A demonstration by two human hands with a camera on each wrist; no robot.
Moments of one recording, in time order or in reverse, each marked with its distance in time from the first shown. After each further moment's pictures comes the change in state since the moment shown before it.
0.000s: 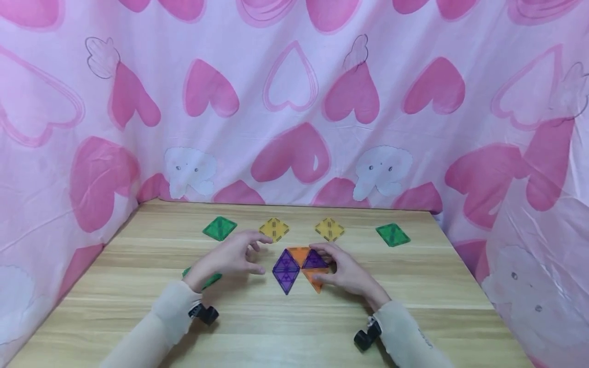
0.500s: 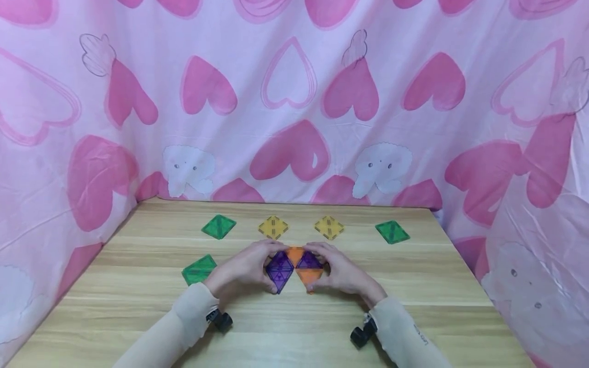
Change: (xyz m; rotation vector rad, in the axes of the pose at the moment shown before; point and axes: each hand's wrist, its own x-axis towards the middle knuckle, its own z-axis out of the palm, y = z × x) left_hand 0.019 0.013 0.039 0.113 -0.098 0.044; right_hand 0.004 -0.008 0.005 -0.054 -0.083 -0.066
